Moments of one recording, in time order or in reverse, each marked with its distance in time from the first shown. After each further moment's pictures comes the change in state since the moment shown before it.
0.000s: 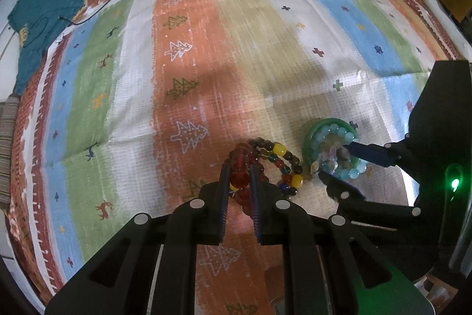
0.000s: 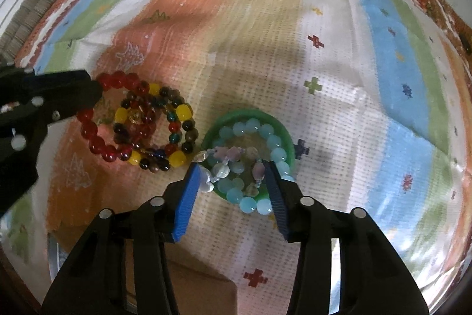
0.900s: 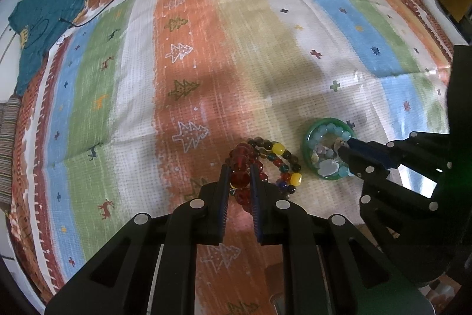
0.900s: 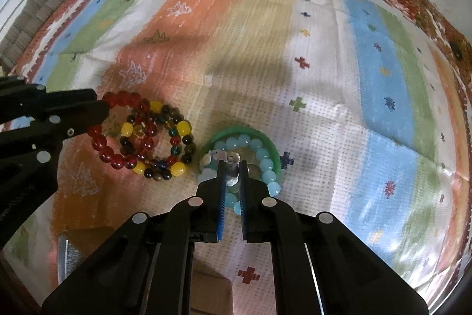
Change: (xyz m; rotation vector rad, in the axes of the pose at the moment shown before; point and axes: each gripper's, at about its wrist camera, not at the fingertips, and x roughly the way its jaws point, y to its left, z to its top) left arm -0.007 -0.001 -0.001 0.001 -0.011 -0.005; right arm -0.025 0.001 0.001 0.001 -0.073 -0.043
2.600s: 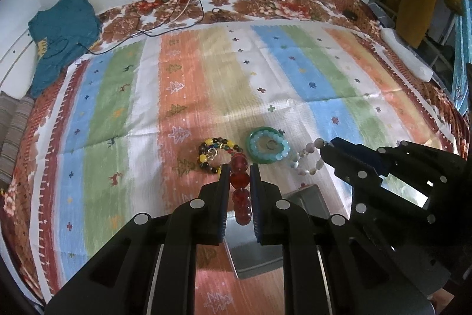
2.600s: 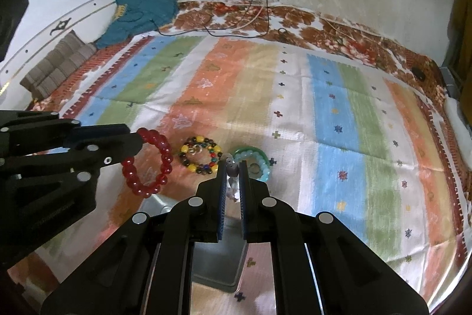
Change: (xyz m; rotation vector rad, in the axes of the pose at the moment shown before) left arm -0.132 -0.029 -0.081 -0.027 -0.256 -0.090; right arm -0.146 0.024 -0.075 0.030 -0.352 -0.013
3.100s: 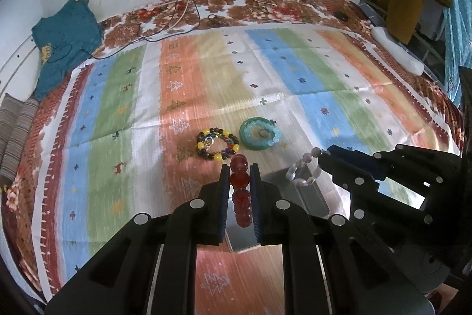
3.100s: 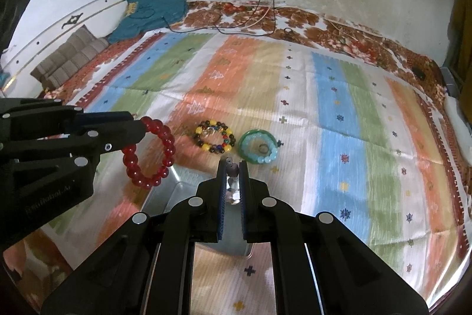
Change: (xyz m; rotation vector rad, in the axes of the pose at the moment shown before) left arm -0.029 -0.010 -0.032 0.029 -0.042 -0.002; right arm -0.028 0.012 -0.031 -0.018 -0.004 0.015
